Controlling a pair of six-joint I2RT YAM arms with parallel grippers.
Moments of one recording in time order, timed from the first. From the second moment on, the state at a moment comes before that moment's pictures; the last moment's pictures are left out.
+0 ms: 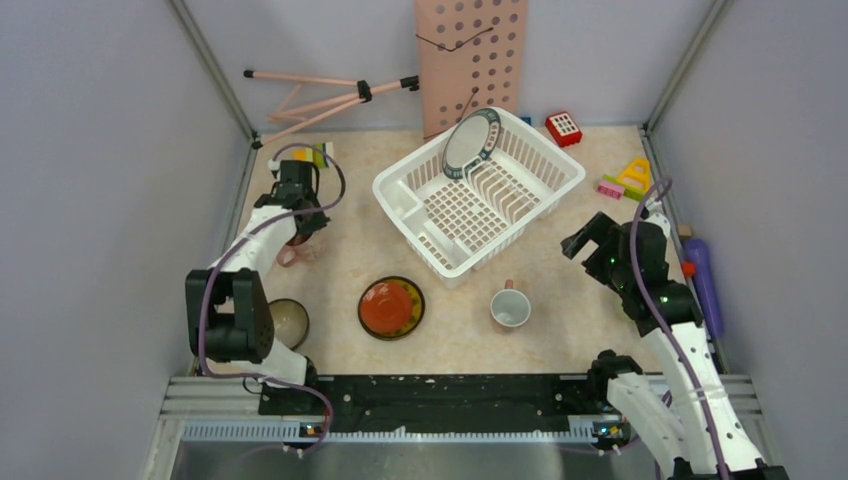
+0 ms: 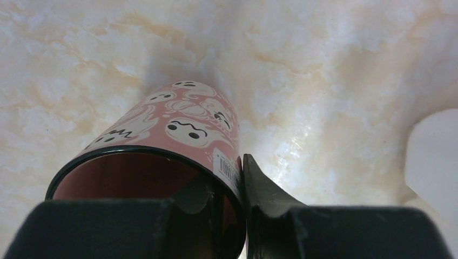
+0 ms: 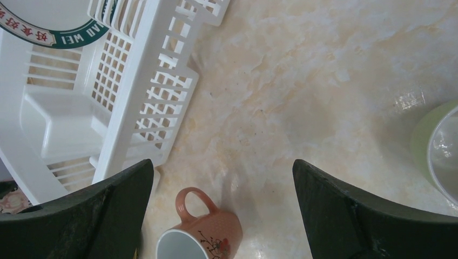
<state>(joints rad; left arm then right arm) -0.03 1.57 1.12 -0.51 -0.20 -0.43 0.14 0.69 0.75 -0.67 0.10 0.71</state>
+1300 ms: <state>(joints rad) -0.33 1.00 0.87 0.43 0.64 -1.23 0.30 0.73 0.62 0.33 -0.70 0.82</state>
